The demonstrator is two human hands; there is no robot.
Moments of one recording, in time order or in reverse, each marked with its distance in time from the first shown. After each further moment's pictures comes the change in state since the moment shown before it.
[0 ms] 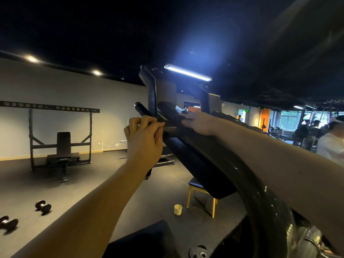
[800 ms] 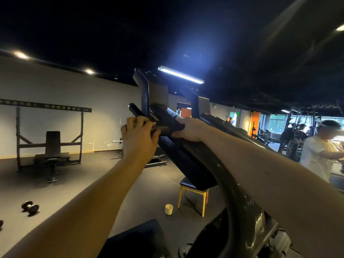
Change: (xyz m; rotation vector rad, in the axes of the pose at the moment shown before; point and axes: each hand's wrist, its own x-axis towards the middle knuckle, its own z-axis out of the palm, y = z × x) left_hand 0.000 0.025 -0.018 0.172 -0.114 -0.060; right_hand -0.046 -0.018 0.002 -0.055 0.008 0.125
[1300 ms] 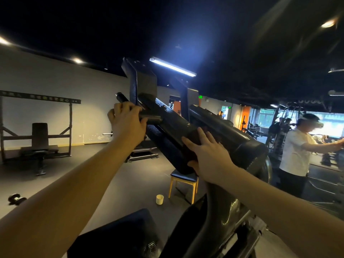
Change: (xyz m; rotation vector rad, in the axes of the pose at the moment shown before) left_hand 0.003 0.018 -0.011 0.030 -0.015 -0.053; right_hand -0.156 0.035 0.045 -0.327 0.113 0.034
